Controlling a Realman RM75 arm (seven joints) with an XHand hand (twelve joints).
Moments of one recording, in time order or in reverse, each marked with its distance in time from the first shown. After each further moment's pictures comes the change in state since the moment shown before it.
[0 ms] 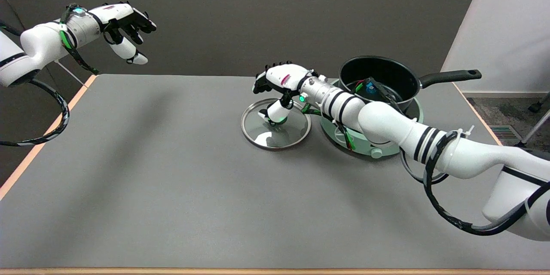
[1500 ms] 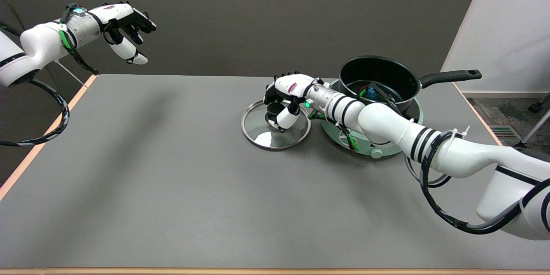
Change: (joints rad) arm 0.010 -0.027 -0.004 -0.137 0.006 -0.047 -0.002
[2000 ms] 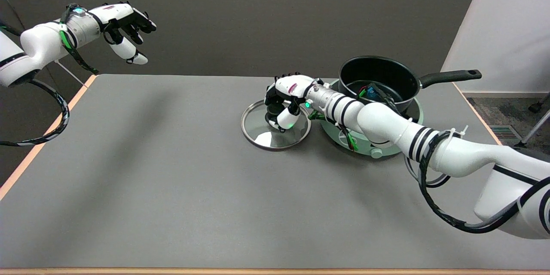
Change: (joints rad) arm 0.007 -0.011 0.000 -0.028 0.001 -0.010 0.002
